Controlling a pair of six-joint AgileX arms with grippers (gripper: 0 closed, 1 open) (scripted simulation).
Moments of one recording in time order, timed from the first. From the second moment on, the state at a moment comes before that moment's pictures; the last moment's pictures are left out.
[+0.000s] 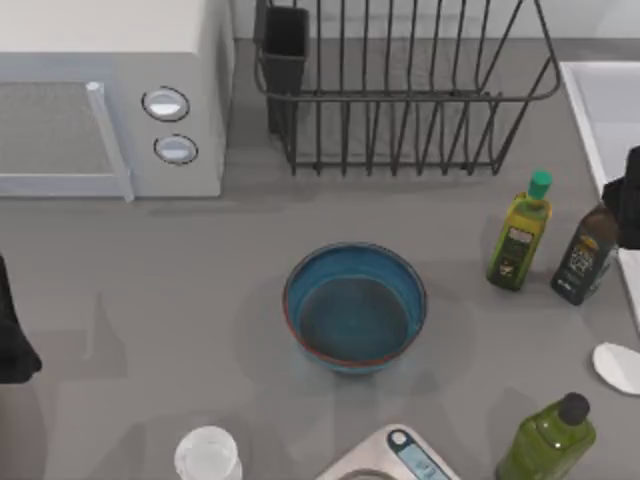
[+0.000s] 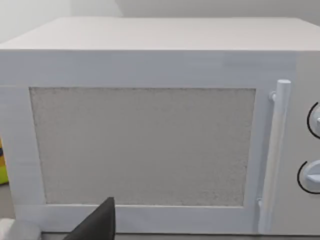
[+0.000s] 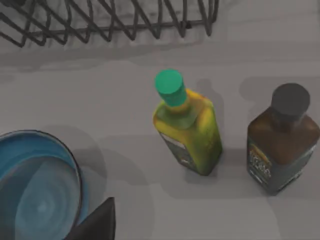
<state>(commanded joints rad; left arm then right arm) 0.00 0.00 0.00 0.00 0.00 0.00 0.31 0.98 0.88 -0.65 0.00 0.32</state>
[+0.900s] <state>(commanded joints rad) 0.00 0.00 0.00 0.00 0.00 0.00 0.62 2.05 1.79 -1.31 0.00 0.64</state>
